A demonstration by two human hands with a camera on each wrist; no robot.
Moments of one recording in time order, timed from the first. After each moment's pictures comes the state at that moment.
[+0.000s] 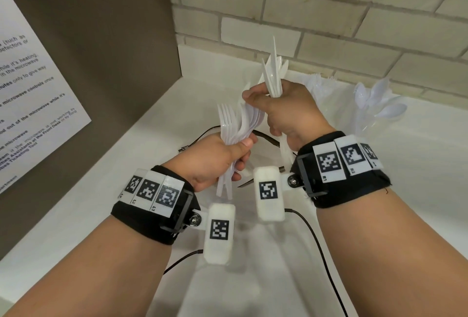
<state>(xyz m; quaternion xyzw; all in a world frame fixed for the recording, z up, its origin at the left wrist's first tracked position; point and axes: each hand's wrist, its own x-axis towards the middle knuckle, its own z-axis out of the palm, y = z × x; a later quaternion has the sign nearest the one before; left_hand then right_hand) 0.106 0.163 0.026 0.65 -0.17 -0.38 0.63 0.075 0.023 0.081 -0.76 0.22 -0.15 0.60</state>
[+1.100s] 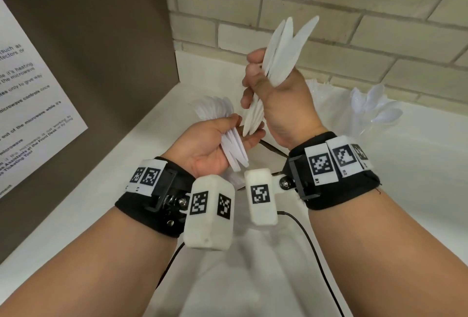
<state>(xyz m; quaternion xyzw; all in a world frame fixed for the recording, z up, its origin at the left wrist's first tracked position) 0.128 0.144 0.044 0.33 0.00 -0.48 0.81 0.083 0.028 0.089 -0.69 0.02 -0.26 0.67</state>
